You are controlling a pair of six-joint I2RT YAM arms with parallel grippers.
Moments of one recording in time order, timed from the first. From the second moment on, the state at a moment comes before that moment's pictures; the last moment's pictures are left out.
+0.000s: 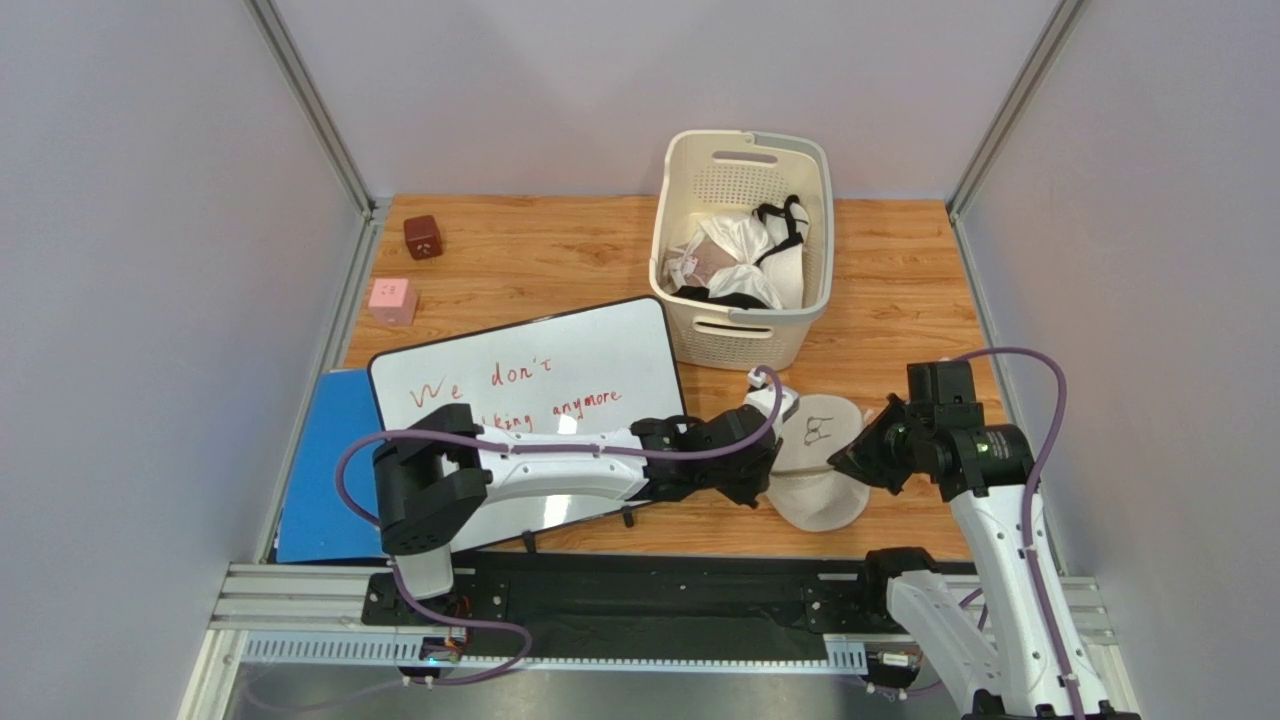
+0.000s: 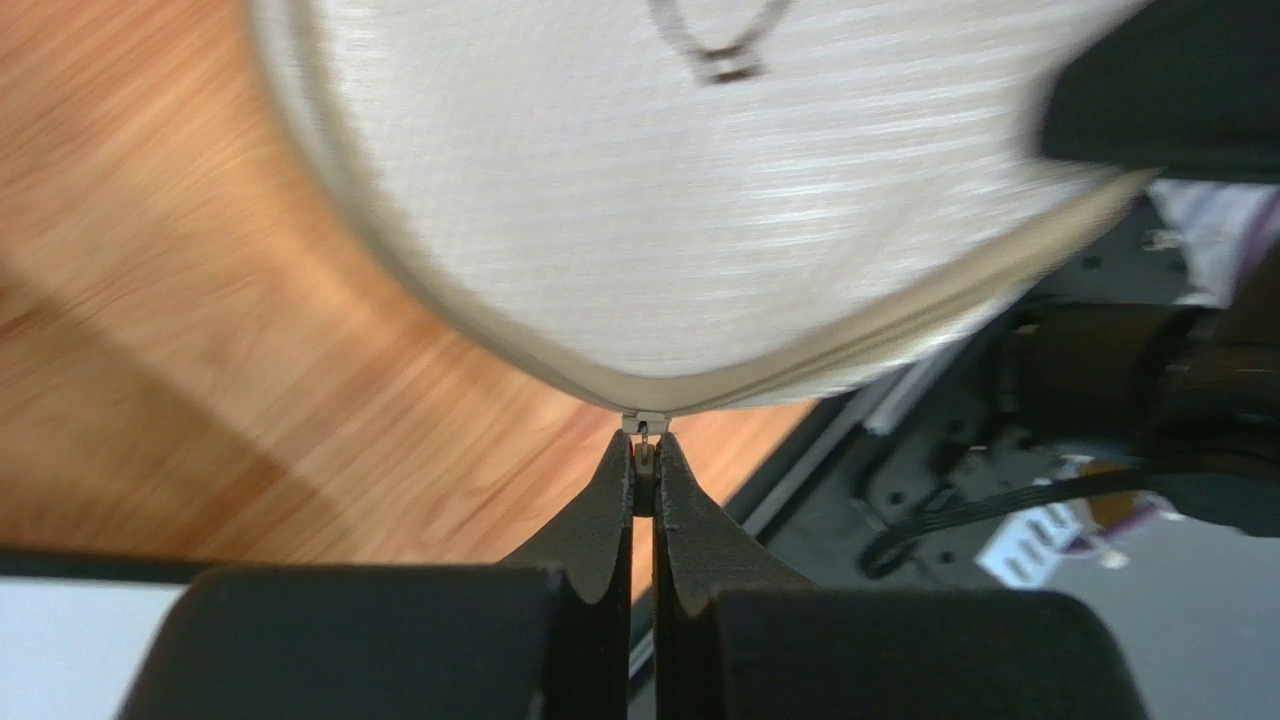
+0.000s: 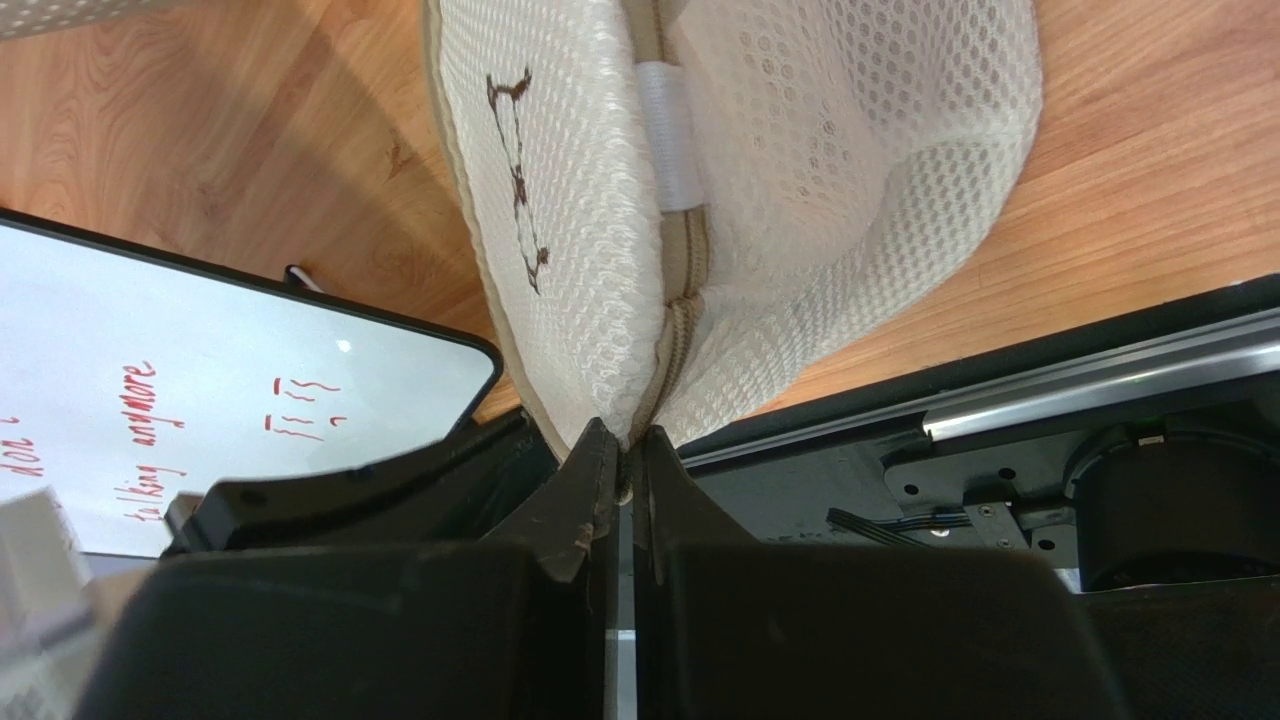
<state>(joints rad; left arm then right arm) -1.28 1.80 1.25 -0.15 -0.12 -0.57 0.08 0.76 0.85 -1.16 -0.17 0.85</state>
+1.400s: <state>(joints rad) -1.32 1.77 1.30 -0.16 -0.03 -0.53 0.08 0.77 0.77 -1.09 -0.32 0.73</state>
